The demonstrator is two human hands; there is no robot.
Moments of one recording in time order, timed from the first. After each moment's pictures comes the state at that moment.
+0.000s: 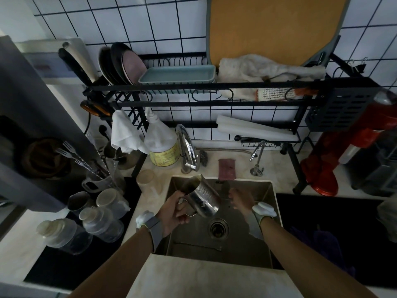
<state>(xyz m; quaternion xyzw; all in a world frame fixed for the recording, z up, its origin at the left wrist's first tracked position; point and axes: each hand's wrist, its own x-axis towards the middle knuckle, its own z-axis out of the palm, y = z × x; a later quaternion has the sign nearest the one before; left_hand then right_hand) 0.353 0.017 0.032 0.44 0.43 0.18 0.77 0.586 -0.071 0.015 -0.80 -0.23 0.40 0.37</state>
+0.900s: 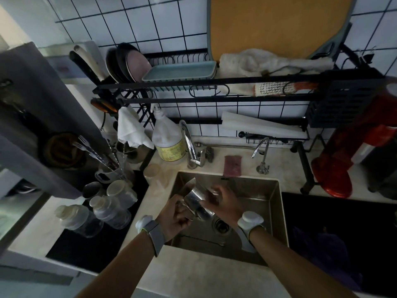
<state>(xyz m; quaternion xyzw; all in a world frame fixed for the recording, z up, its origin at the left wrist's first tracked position) 0.361 -0.037 0.057 0.23 0.55 0.23 0.77 0.545 -0.096 0.018 -0.69 -0.47 0.34 0.43</state>
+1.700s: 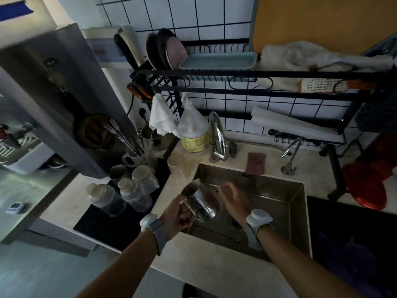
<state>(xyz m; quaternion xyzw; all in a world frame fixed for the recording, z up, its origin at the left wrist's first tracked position) 0.290 -0.036 0.054 0.27 0.56 0.23 0.75 0.494 -0.071 0.015 -0.70 -0.45 0.36 0.41</state>
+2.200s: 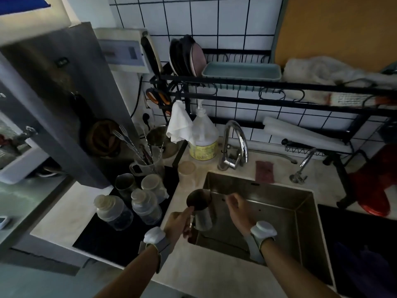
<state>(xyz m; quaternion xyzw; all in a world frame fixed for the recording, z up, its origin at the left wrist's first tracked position) 0.220 0.008 0.023 0.50 0.56 0.21 0.62 0.430 -0.039 0.007 -0.75 -0.38 0.36 0.41</state>
